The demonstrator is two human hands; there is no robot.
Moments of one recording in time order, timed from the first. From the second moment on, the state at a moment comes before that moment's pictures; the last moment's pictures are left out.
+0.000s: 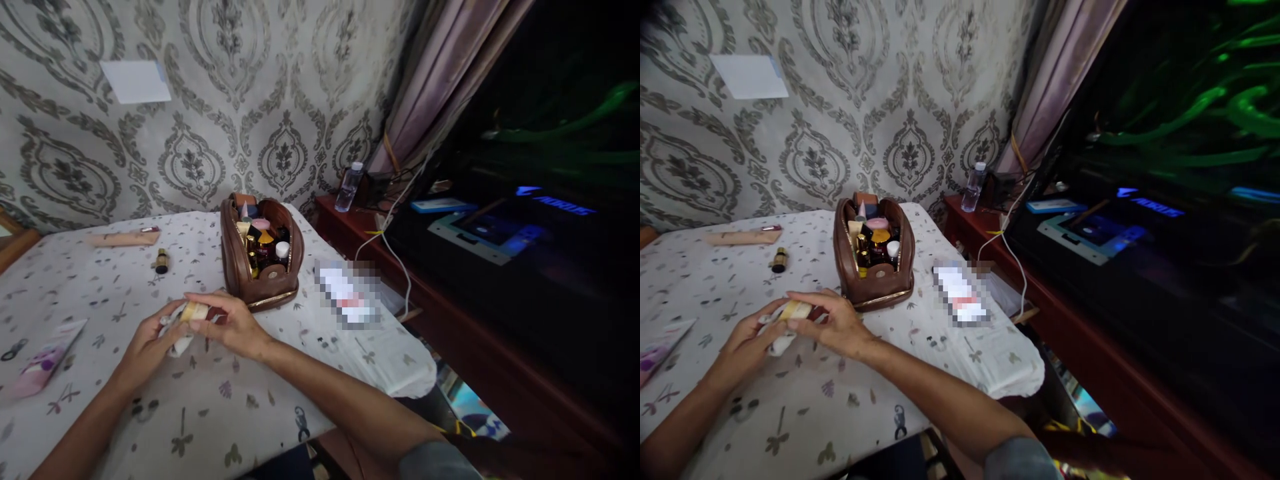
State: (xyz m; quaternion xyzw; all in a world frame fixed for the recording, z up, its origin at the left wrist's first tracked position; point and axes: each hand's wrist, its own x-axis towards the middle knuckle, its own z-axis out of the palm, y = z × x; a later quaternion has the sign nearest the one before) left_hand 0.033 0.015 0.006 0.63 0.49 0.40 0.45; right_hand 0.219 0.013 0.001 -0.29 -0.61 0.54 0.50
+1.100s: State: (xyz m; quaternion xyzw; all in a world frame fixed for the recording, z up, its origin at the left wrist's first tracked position) left_hand 0.074 0.000 0.022 0.69 0.45 0.41 0.40; right_hand 0.272 -0.022 0.048 -0.36 -0.65 0.47 0.48
